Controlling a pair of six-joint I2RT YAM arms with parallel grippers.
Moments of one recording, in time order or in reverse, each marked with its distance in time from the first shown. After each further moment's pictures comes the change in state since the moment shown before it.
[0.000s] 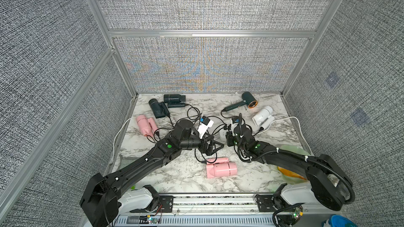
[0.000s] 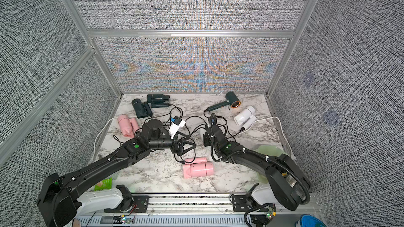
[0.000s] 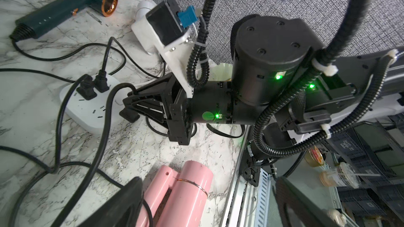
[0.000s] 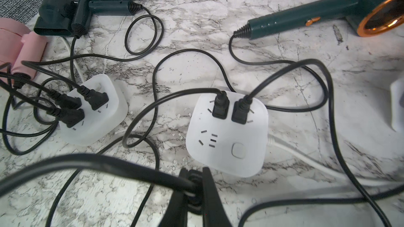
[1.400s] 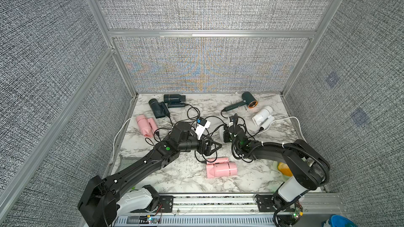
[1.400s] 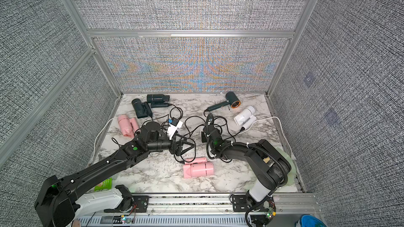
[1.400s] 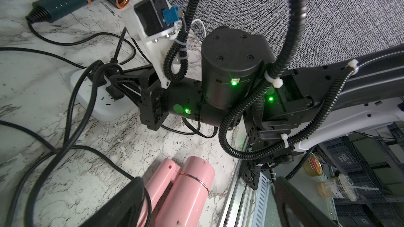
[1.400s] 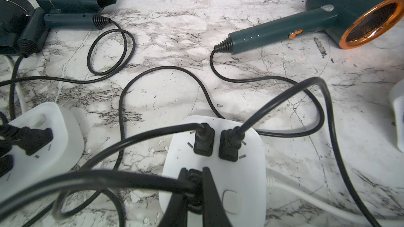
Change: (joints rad) left arm 0.012 -0.032 -0.052 0.026 -0.021 -0.061; right arm -0.017 0.231 0.015 0.253 0.127 -0.013
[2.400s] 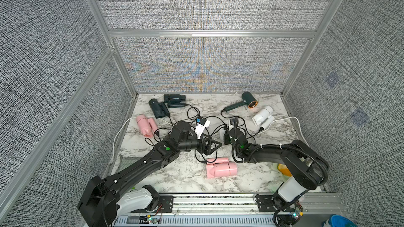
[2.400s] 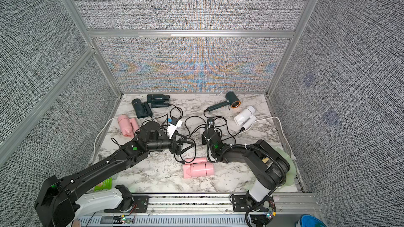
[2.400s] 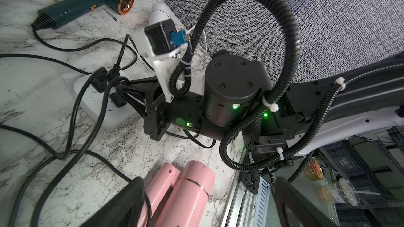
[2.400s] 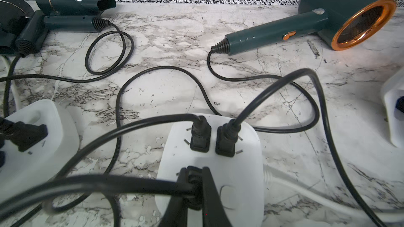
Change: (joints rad) left arm 0.004 -0.002 0.000 0.021 -0.008 -0.012; right arm 0.022 0.006 -0.070 0.102 0.041 -0.004
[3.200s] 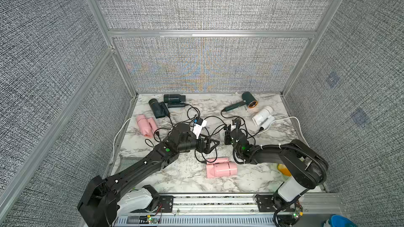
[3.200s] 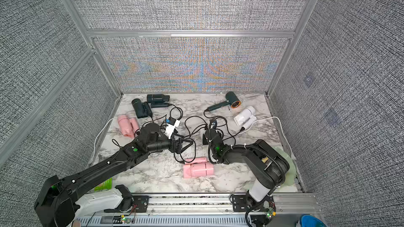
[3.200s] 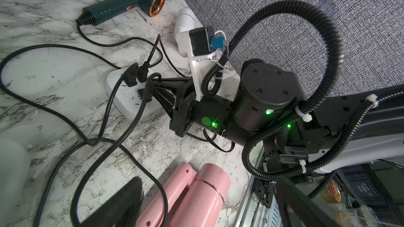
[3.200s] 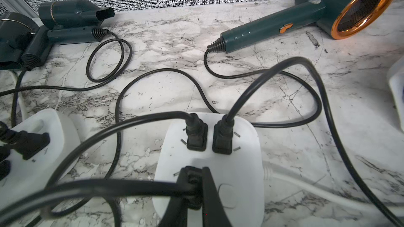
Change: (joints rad) left arm 0.008 -0.005 -0.045 0.021 -0.105 -0.040; right arm -0.014 0.007 -0.038 0.053 -0.015 0.055
